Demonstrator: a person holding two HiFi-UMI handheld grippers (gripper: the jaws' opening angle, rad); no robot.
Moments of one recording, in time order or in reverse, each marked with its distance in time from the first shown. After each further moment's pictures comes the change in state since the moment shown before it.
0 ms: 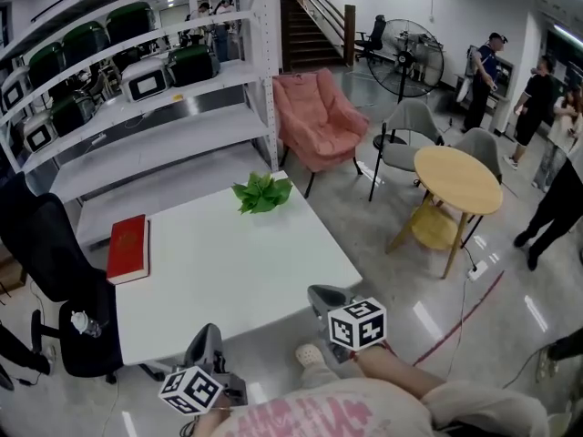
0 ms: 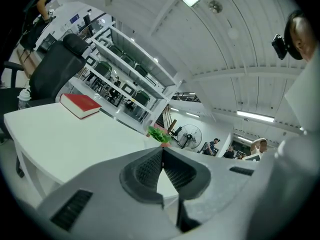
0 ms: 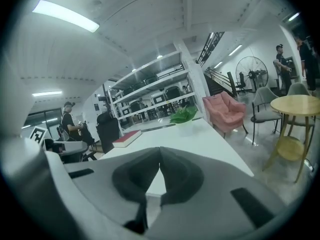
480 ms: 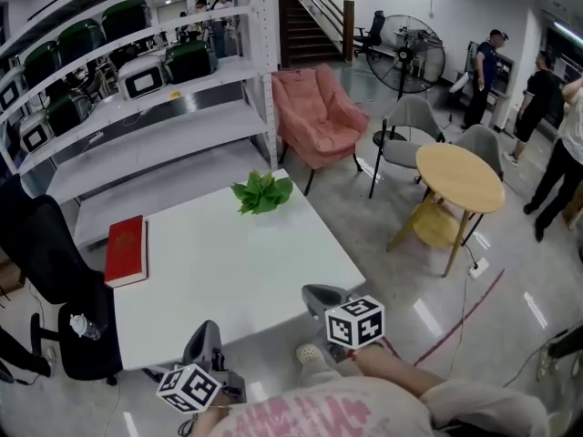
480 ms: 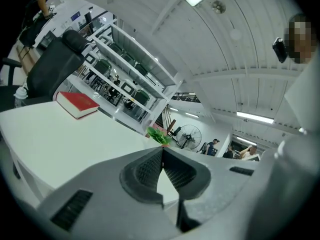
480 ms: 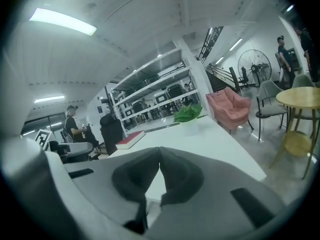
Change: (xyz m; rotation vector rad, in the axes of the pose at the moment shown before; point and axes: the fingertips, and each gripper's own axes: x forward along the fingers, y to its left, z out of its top) left arm 0.021 0.008 0.009 0.001 0.003 -0.013; right arm 0.025 0.006 0.002 0.035 0.008 0.055
